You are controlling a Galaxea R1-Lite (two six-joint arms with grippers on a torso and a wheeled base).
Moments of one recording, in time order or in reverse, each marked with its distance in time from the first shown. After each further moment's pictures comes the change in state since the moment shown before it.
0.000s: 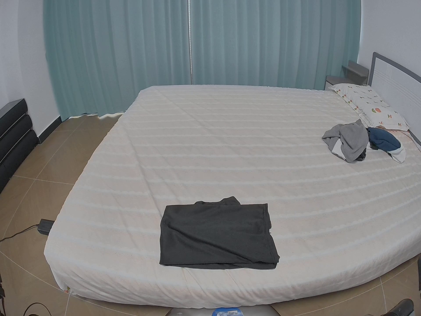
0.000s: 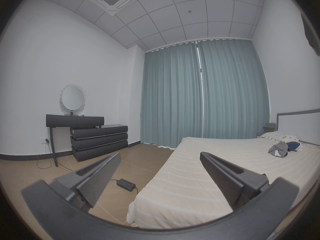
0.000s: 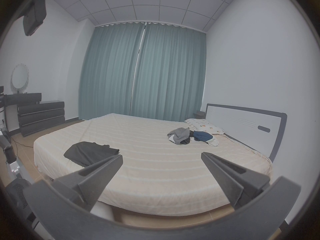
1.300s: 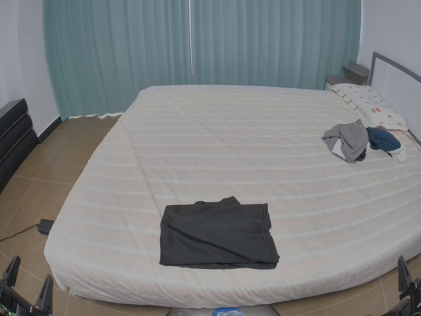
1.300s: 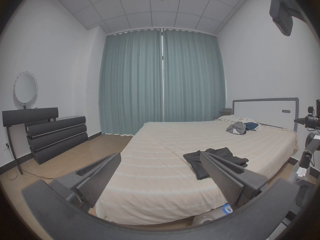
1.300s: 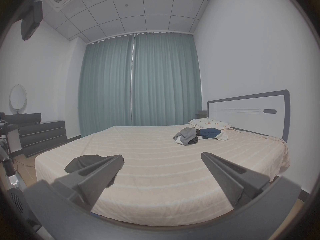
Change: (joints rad) left arm 0.010 -0.020 0.296 -0.154 -0.444 0.009; right arm -0.042 -0.055 0.384 -0.452 0.066 0.150
